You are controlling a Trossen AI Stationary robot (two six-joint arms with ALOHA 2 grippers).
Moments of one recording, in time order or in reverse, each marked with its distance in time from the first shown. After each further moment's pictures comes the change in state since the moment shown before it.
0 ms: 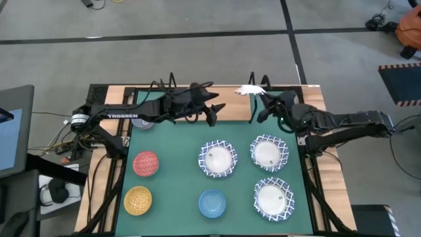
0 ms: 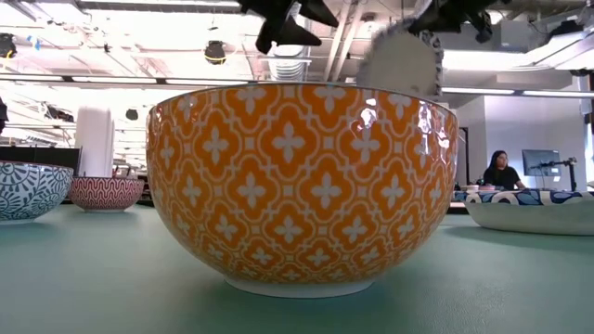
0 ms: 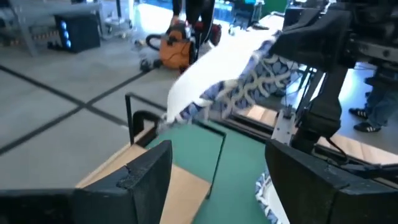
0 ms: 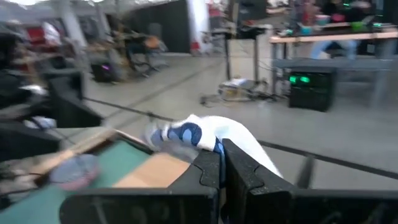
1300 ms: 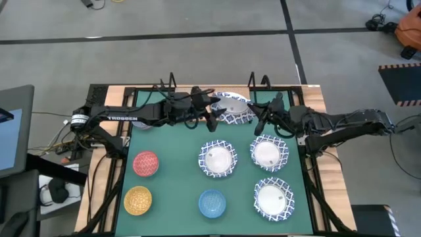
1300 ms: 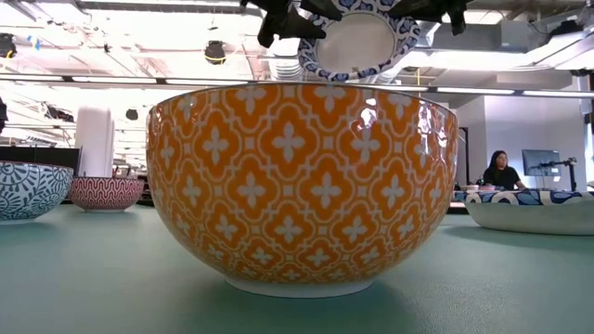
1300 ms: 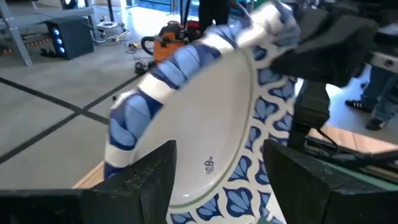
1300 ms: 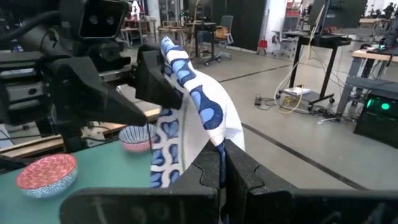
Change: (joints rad) left arm -0.047 0.001 0.000 -0.013 -0.032 0.026; right arm 0.027 0.047 0.005 0.045 -0.270 -0.169
